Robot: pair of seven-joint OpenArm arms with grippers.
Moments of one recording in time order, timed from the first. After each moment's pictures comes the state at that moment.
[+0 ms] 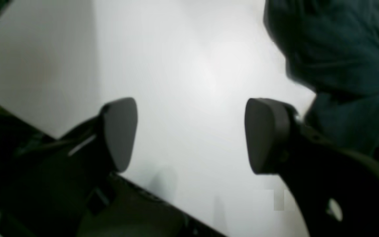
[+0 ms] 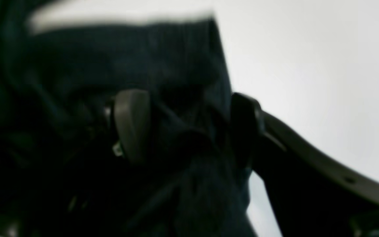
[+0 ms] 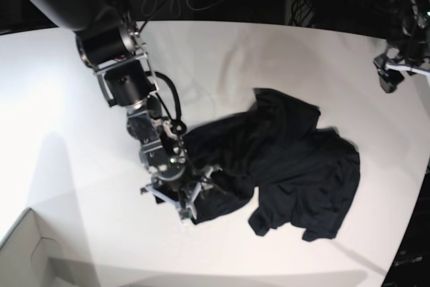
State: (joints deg) left arm 27.0 -15.9 -35.2 104.4 -40.0 0.1 39.4; right arm 31.5 -2.7 -16.7 40.4 0.0 0.1 -14.6
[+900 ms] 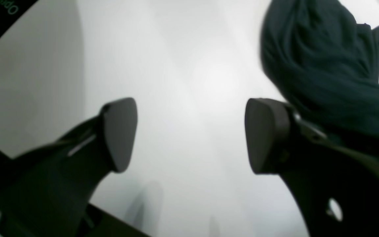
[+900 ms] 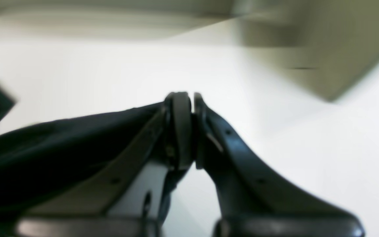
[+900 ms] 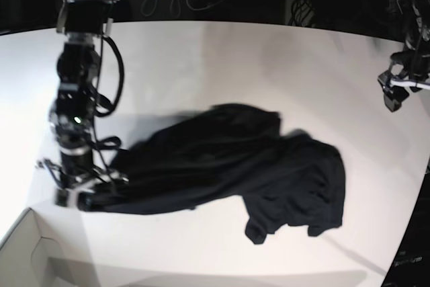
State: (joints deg) left arm 21.5 -15.7 -35.2 104.4 -40.3 0.1 39.7; right arm 7.1 4.5 10.7 95.0 0.0 0.0 -23.6
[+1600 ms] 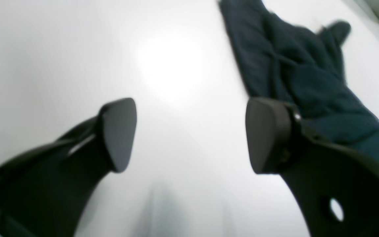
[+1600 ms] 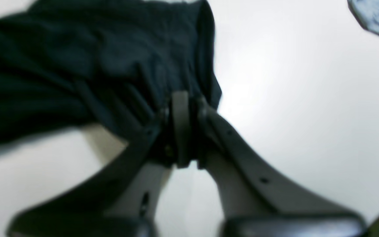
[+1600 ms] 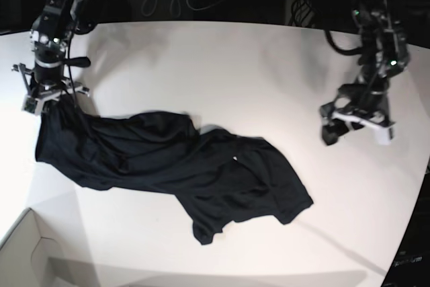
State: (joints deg) left arm 8.6 -11.9 -15.2 98.8 -39.8 0.6 39.9; right arm -16.1 2.4 25.9 99.2 0.0 0.0 -23.4
